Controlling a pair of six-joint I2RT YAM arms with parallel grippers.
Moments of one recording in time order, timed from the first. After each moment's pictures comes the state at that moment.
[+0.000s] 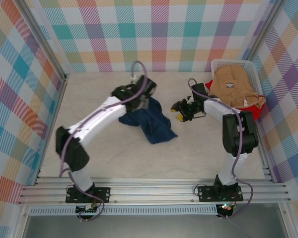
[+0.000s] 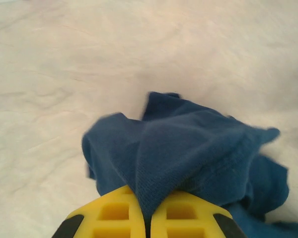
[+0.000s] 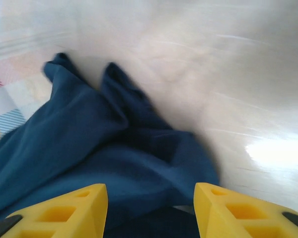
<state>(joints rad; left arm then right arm) -0.69 1.71 1.72 -0.98 -0.49 -0.46 0.25 1.86 1.28 -0.48 -0.61 0.94</state>
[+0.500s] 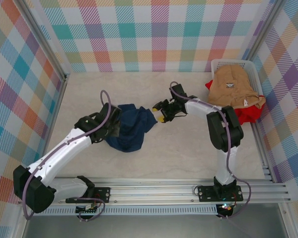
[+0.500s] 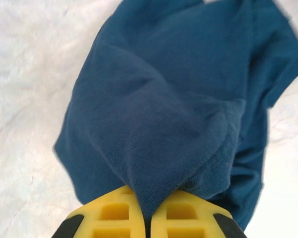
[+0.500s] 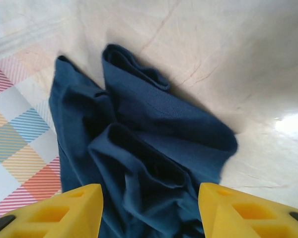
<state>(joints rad) -0.58 1.17 1.03 -0.92 -0.33 -0.38 0.46 2.02 1.39 -0.34 -0.59 1.31</state>
